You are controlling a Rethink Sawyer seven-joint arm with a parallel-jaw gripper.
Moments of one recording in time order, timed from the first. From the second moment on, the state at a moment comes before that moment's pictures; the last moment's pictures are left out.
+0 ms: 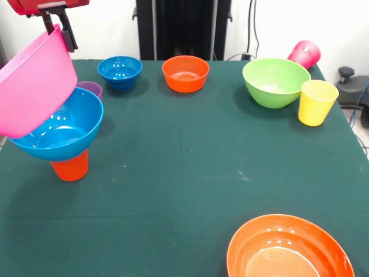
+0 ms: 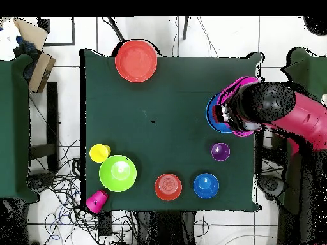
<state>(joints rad) -0.64 -0.74 0.21 1.39 -0.13 1.04 1.14</state>
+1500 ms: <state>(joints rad) -0.64 -0.77 0.21 1.39 -0.14 1.04 1.14</state>
